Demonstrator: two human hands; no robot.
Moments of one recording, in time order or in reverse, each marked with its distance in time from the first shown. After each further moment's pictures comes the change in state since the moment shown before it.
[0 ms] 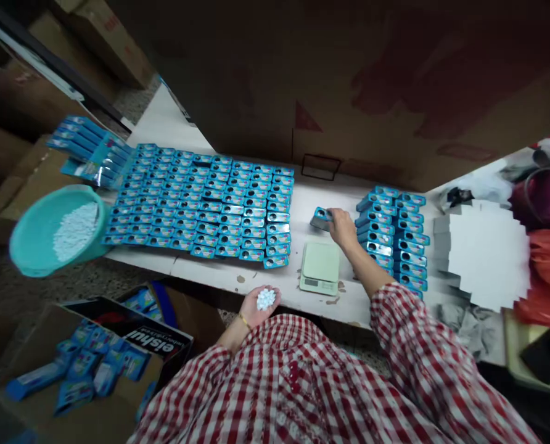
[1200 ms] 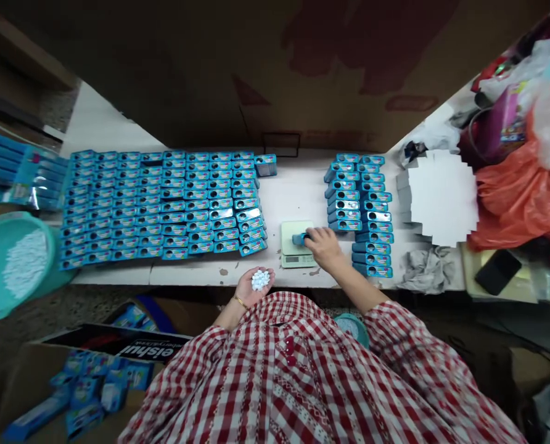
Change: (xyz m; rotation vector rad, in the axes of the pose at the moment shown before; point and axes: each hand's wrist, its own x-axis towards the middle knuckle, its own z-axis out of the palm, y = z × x) left_hand 0.004 -0.017 0.029 0.195 0.001 -0.081; right_hand -0.137 -0.018 -0.035 -0.275 -0.133 -0.274
